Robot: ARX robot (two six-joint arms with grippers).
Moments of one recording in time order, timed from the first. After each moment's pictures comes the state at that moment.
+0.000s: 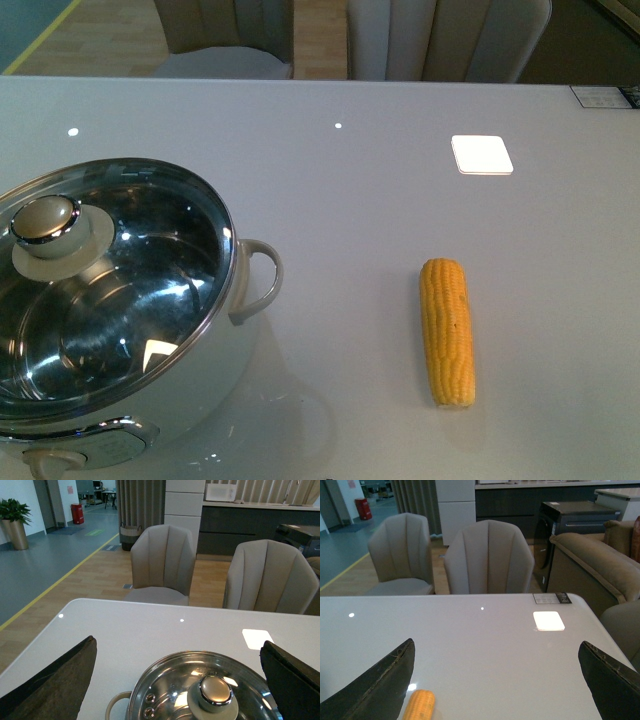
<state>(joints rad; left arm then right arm) 0.00 0.01 0.01 0.00 0.00 -0.01 0.00 0.01 0.02 0.00 0.00 0.00</state>
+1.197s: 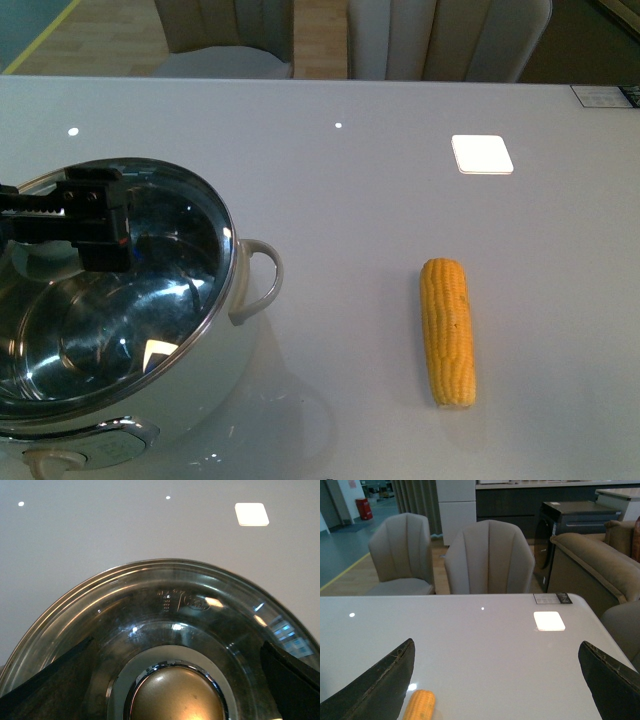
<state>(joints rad) -0.22 1.74 0.40 0.76 -0.11 -0.08 0.00 0.01 0.02 0.00 0.00 0.00</state>
